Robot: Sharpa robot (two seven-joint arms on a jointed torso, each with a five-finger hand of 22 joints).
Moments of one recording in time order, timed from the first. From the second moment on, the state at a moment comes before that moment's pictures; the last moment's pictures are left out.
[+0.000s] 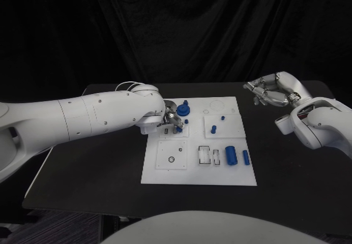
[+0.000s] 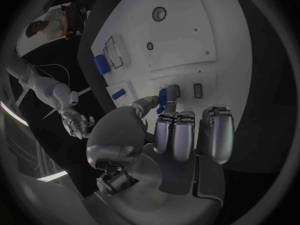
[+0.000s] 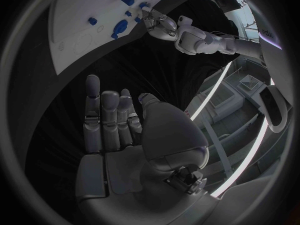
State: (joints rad) left arm 1.34 -0.56 -0.21 1.31 -0.96 0.14 -0.57; left_hand 0.99 0.04 0.44 0.00 0.47 1.00 0.05 0.23 0.87 1.46 -0.03 1.57 1.31 1.47 -0.08 1.57 1.31 0.05 1.45 0.04 1.46 1.31; right arm 1.33 -0.94 -0.25 1.46 -0.71 -0.53 0.36; right_hand 1.28 0.12 0.05 0.29 0.51 0.97 0.14 0.11 0.15 0.96 0.07 1.14 0.95 1.21 0.01 1.08 0.90 0.17 1.09 0.12 0.39 1.25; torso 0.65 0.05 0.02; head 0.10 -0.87
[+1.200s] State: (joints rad) left arm 1.33 -0.61 -0.21 1.34 -0.96 0.13 -0.58; left_hand 0.96 0.03 0.48 0.00 0.48 1.02 0.05 0.23 0.88 1.46 -0.03 1.57 1.31 1.47 -0.08 1.57 1.31 0.05 1.45 0.03 1.46 1.31; right arm 1.32 -0.94 -0.25 1.45 -0.71 -0.51 0.35; right_hand 1.29 0.12 0.05 0.29 0.51 0.97 0.14 0.11 0.15 0.96 0.07 1.14 0.94 1.21 0.01 1.08 0.90 0.17 1.09 0.12 0.38 1.25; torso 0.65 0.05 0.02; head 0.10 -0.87
